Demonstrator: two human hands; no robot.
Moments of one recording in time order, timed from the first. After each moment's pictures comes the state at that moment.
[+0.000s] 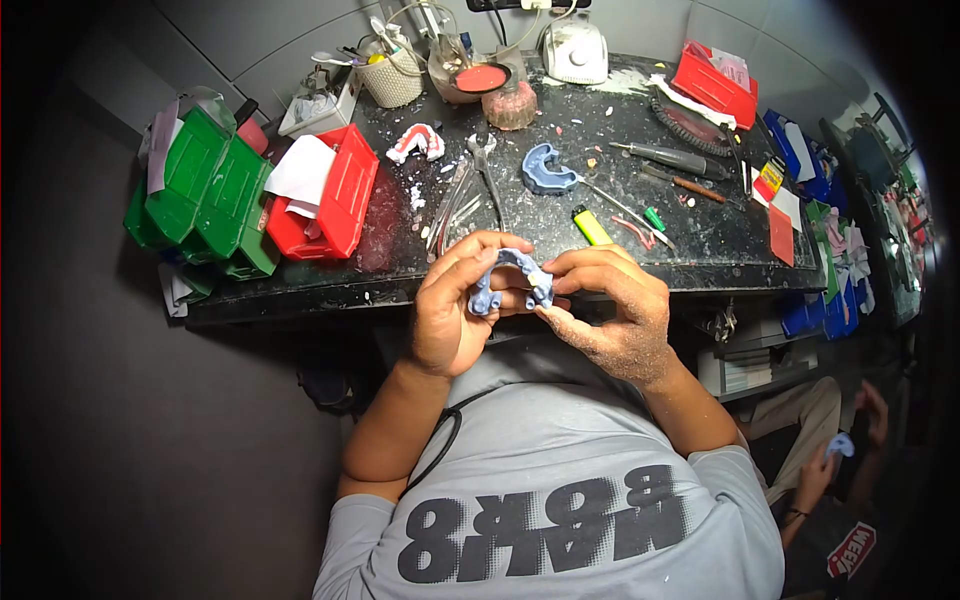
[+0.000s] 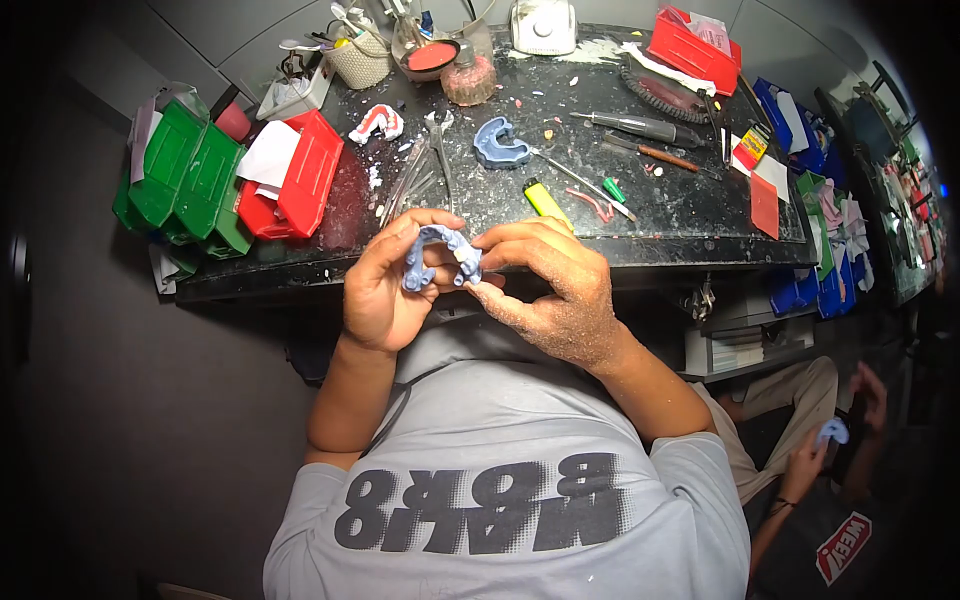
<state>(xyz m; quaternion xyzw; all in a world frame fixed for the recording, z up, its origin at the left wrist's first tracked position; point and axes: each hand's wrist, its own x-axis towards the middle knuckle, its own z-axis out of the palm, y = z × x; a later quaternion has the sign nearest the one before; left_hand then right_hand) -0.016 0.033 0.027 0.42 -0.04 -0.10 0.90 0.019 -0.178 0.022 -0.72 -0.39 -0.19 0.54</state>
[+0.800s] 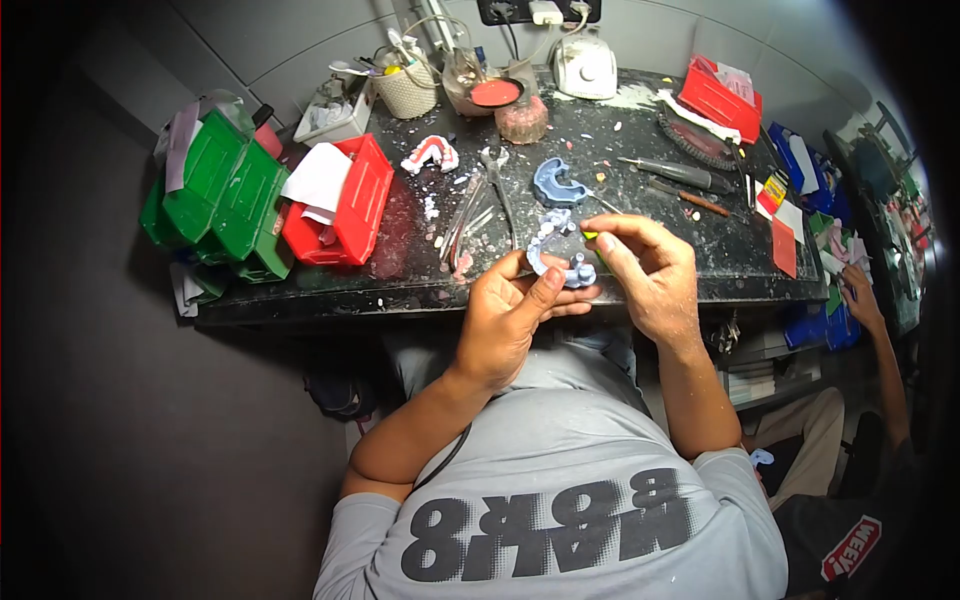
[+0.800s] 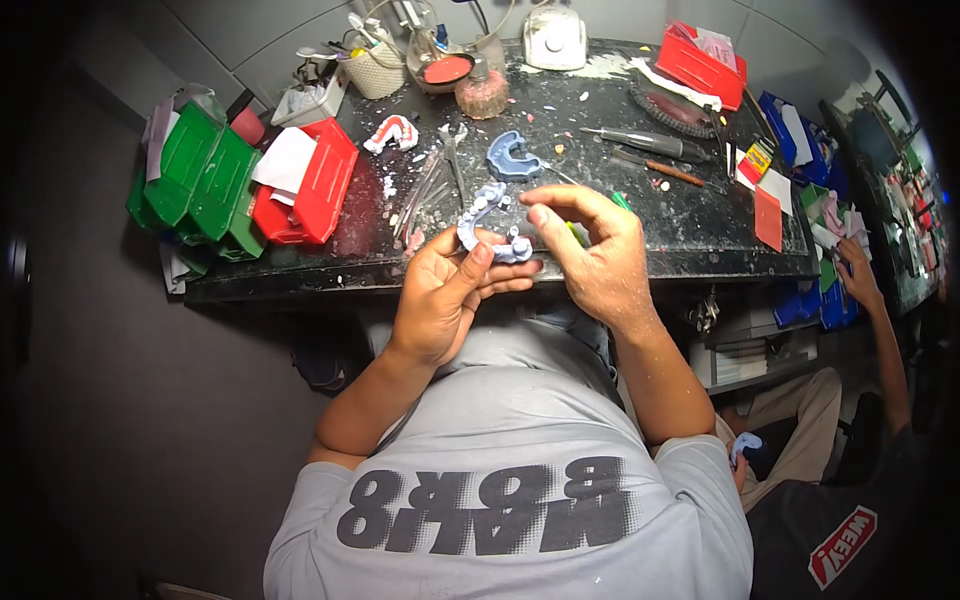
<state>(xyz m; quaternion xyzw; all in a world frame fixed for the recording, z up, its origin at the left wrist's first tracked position) -0.014 -0.006 0.008 0.46 -0.07 -0.05 0.88 0.047 -0.187 0.026 -0.67 -0.22 -0.05 0.70</state>
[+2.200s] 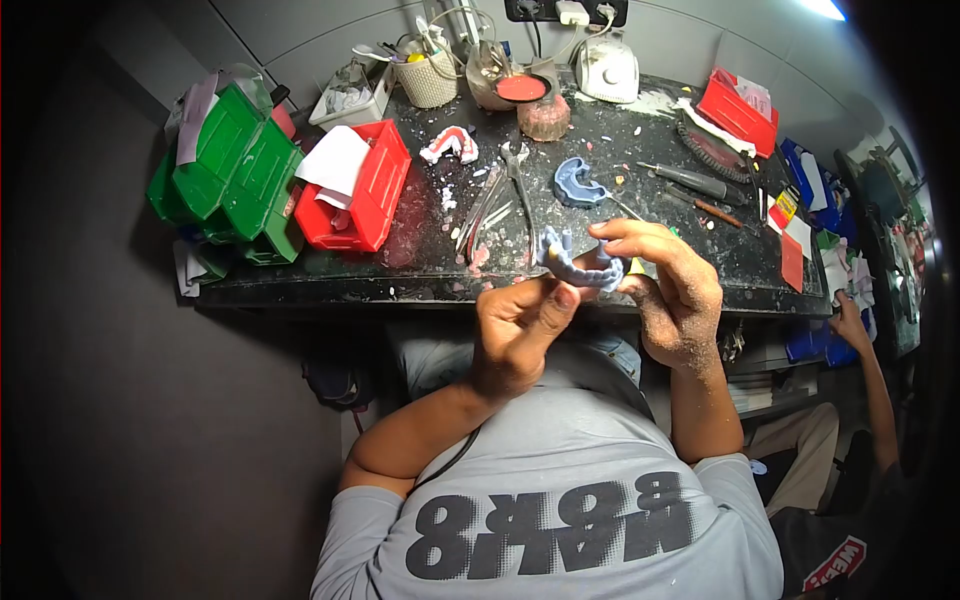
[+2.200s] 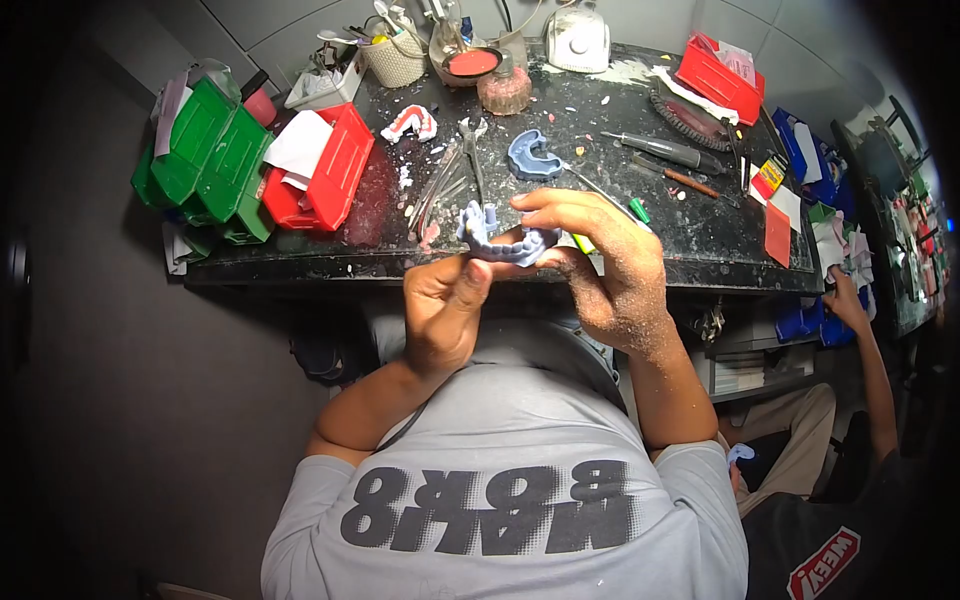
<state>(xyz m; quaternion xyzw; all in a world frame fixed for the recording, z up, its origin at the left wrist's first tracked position) -0.033 -0.002 0.010 0.56 -0.13 0.11 0.81 0.040 -0.186 0.057 -0.68 -0.44 -0.18 0.56</state>
